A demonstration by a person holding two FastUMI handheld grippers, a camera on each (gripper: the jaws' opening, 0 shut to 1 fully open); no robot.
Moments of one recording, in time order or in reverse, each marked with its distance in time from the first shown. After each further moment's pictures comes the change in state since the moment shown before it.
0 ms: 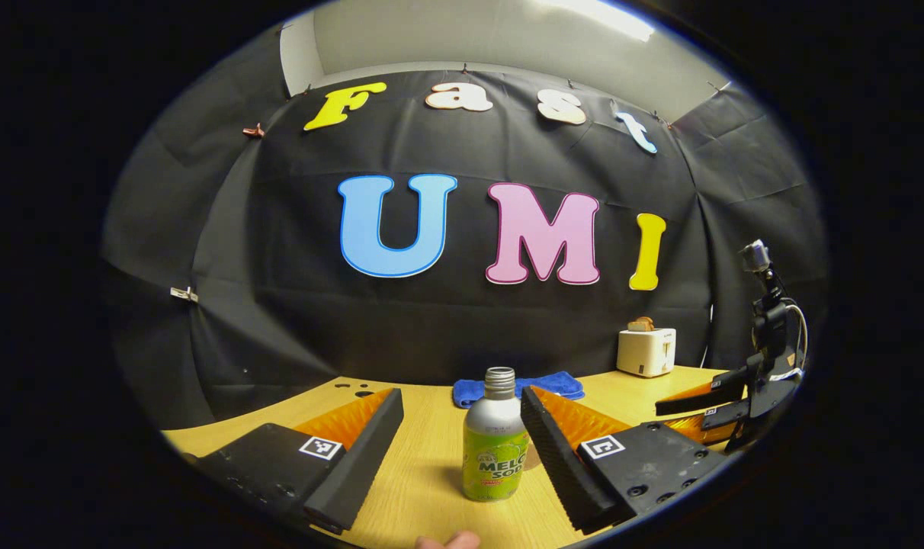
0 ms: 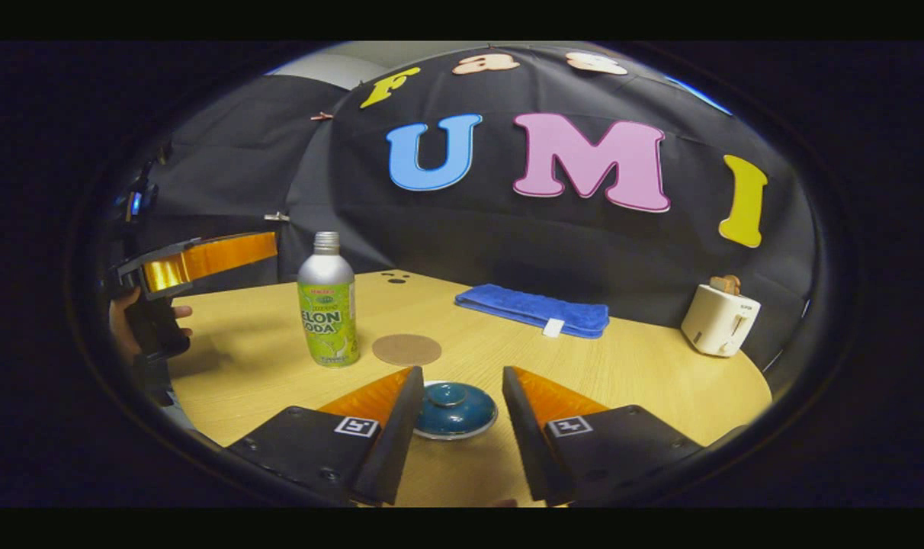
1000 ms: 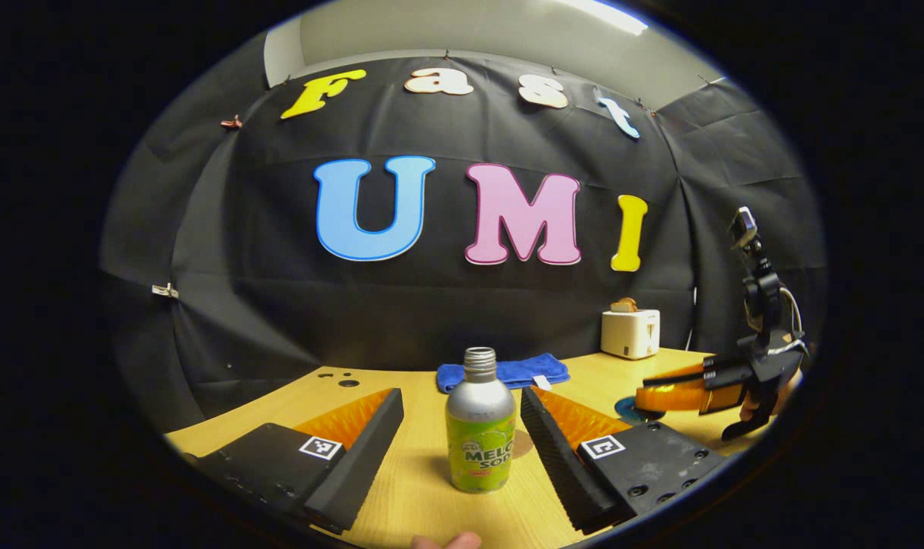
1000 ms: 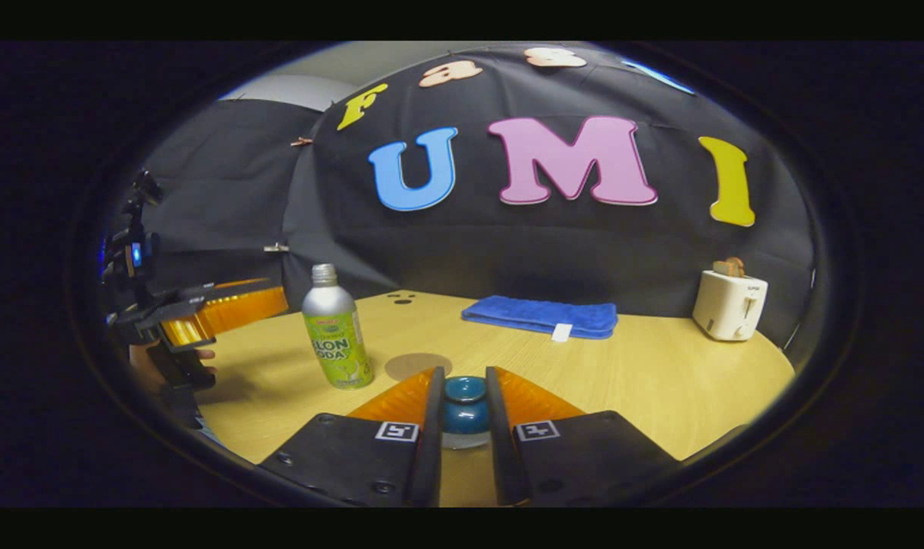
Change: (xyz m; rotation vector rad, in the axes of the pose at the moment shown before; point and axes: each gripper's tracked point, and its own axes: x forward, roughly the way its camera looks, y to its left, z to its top) left arm 0.006 -0.020 -0.025 0.032 0.087 -0.095; right arm -0.015 -0.014 0.032 0.129 -0.110 0.002
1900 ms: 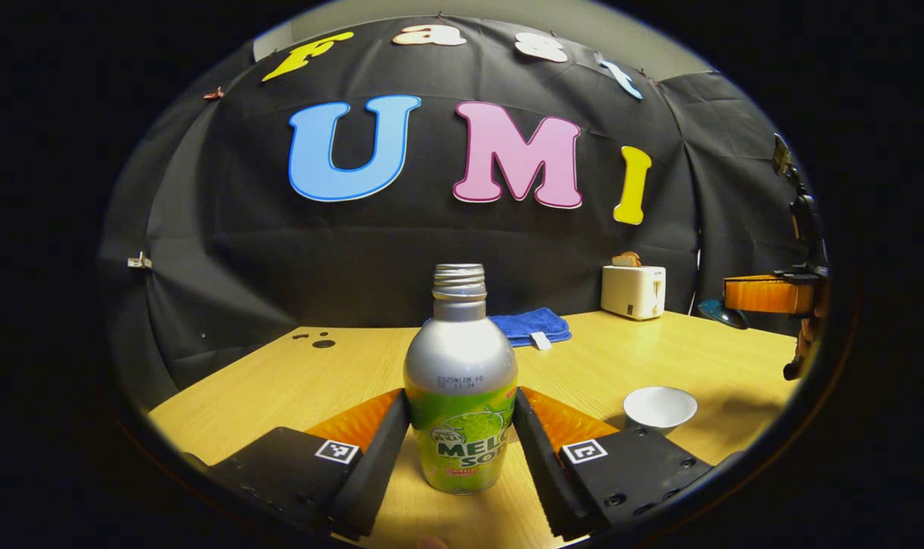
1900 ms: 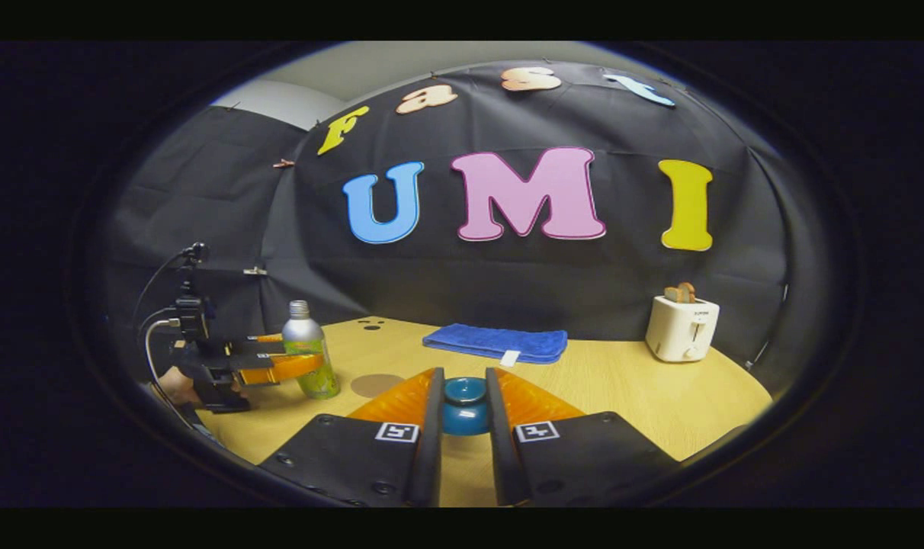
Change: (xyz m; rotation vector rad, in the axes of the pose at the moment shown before) left arm 0.057 -0.008 -0.061 0.012 0.148 -0.023; right arm -0.042 -0.052 0.038 -0.011 -0.088 -0.083
